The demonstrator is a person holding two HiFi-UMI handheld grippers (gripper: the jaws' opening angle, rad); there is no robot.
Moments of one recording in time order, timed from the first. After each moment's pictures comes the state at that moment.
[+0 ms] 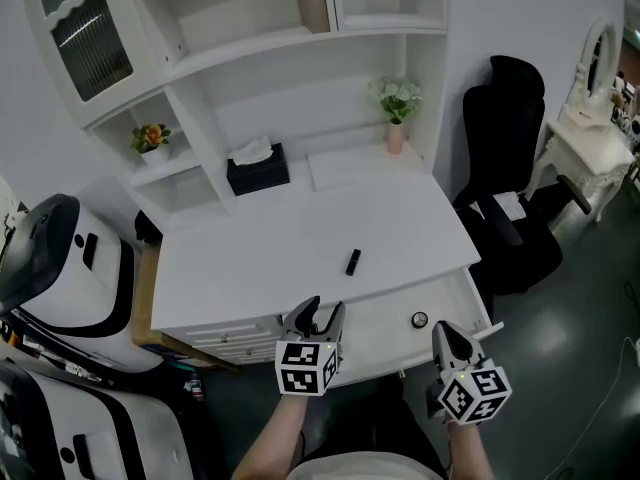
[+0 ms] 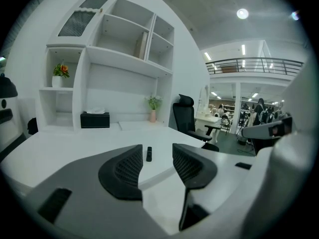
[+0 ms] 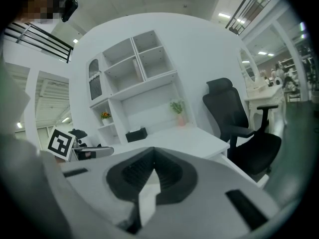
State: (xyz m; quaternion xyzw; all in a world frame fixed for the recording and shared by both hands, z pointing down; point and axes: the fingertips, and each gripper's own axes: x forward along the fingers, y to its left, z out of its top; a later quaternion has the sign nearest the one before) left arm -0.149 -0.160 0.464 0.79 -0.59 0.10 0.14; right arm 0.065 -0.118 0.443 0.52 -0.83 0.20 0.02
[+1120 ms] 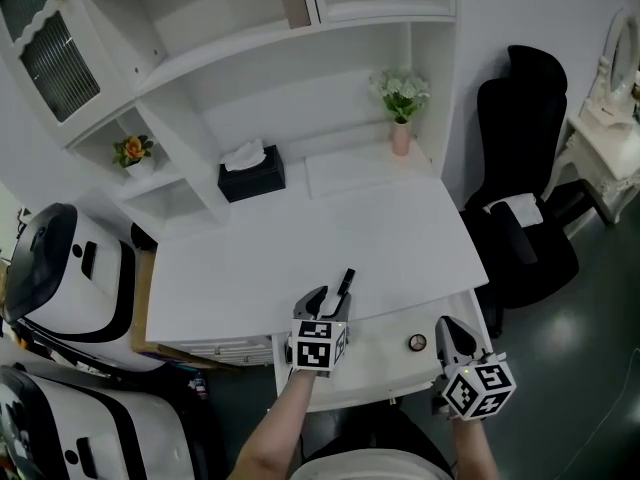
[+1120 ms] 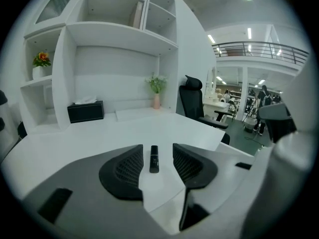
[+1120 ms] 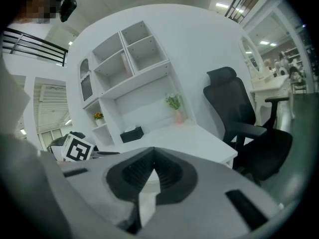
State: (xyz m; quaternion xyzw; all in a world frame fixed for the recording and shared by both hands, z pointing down) left arm -0.126 -0.277 0.526 0.76 -0.59 0.19 0.17; right arm 0.091 -0.217 0.463 0.49 -0.84 0.23 0.03
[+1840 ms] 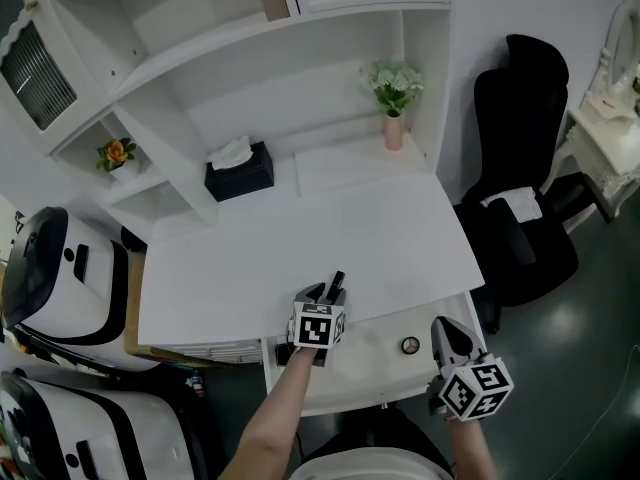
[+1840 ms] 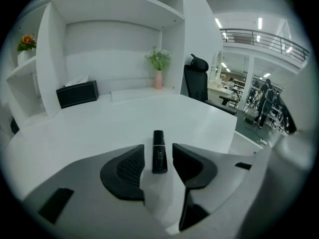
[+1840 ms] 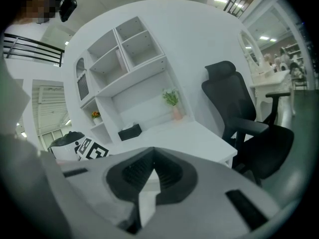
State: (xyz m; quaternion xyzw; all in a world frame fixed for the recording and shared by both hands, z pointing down) left arm -0.123 -0.320 0.593 0.74 -0.57 0.26 0.24; right arm 0.102 -0.238 0.479 0.48 -0.84 0.25 0.04
